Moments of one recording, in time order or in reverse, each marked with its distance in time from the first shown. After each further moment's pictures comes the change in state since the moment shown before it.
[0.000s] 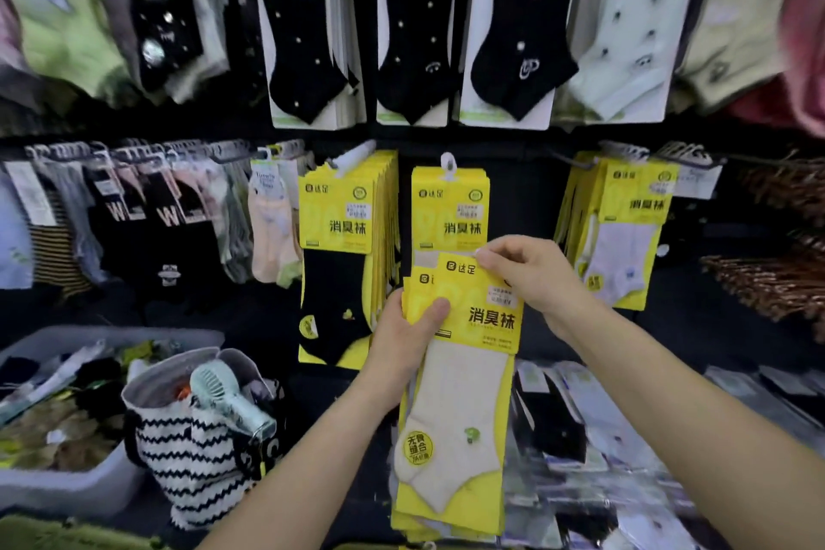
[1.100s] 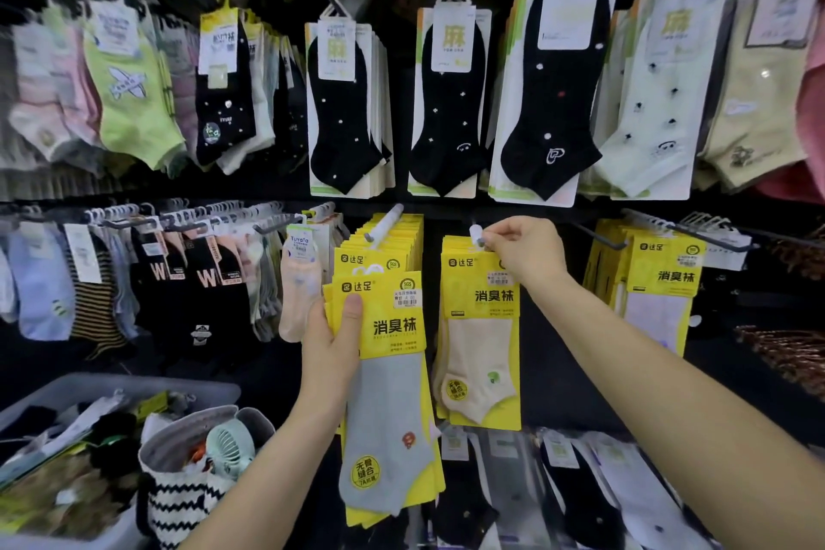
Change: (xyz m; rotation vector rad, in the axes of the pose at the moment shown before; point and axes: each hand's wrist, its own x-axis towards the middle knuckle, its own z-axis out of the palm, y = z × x) left_hand 0.024 0.068 -0.074 0.066 0.354 0.308; right_hand 0.093 -0.061 0.017 -0.243 0.298 -0.042
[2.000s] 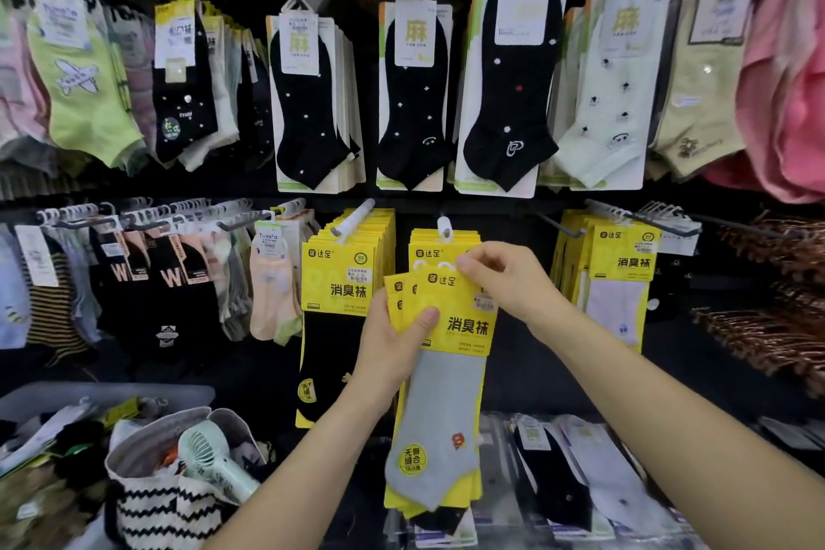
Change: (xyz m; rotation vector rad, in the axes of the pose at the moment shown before) left_hand -0.020 -0.011 0.068 0.021 -0.262 -0.126; right_hand -0.053 0.014 -0.032 0.138 -0.278 -0.060
